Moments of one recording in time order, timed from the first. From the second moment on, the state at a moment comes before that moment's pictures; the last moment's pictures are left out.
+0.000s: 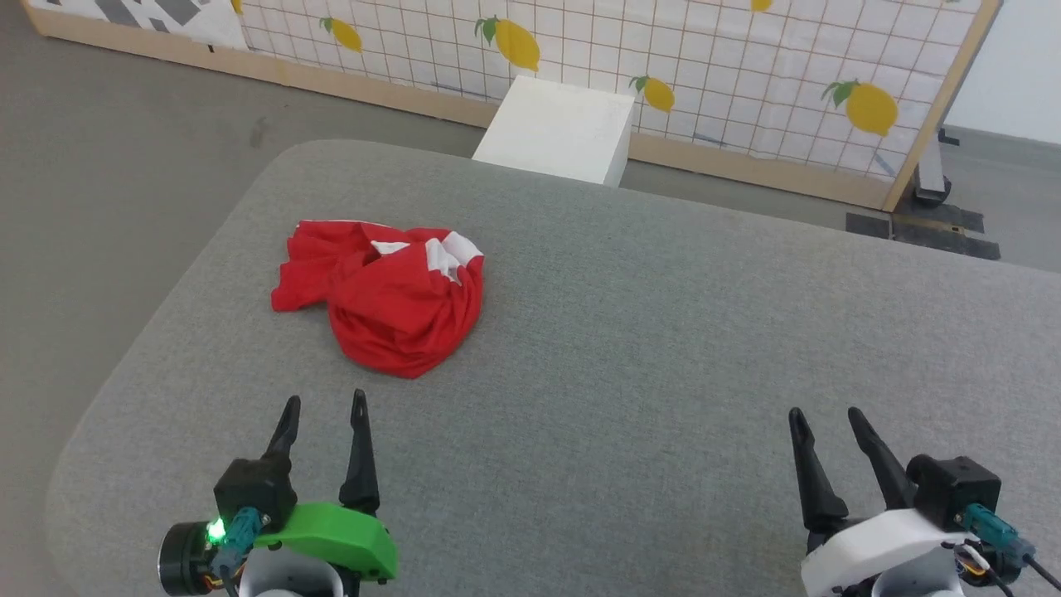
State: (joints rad) left arm 0.01 0.06 -0.07 0.10 -0.15 0.05 -0.18; right arm 0.02 -0.05 -0.01 0.21 0.21 0.13 -0.17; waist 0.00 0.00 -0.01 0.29
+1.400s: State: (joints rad) left arm -0.01 0.08 -0.11 0.18 -0.20 0.06 -0.25; right arm 0.03 -0.05 -0.01 0.25 0.29 0.13 -0.20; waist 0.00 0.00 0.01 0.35
